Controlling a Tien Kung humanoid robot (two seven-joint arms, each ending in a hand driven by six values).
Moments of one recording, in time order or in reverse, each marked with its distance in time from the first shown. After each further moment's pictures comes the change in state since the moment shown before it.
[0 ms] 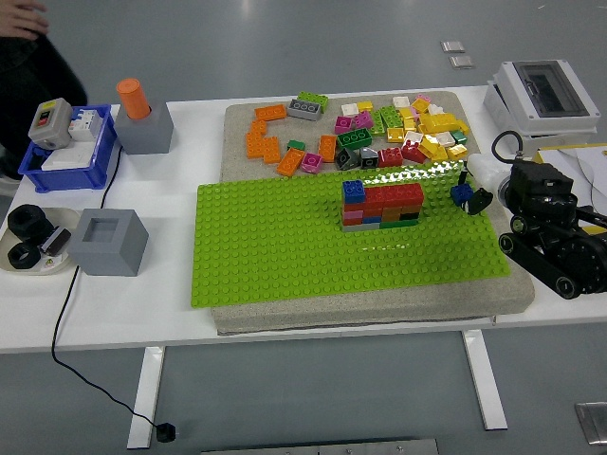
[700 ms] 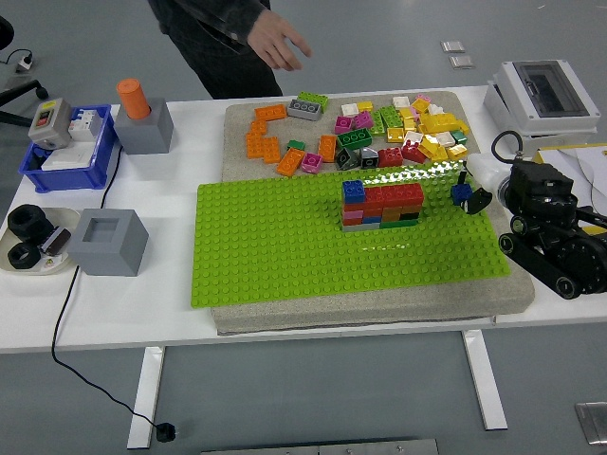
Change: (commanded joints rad) left arm 0.000 -0.002 -0.001 0.000 0.001 0.001 -0.002; right arm 0.001 -0.001 -0.003 0.002 0.003 -0.009 0.003
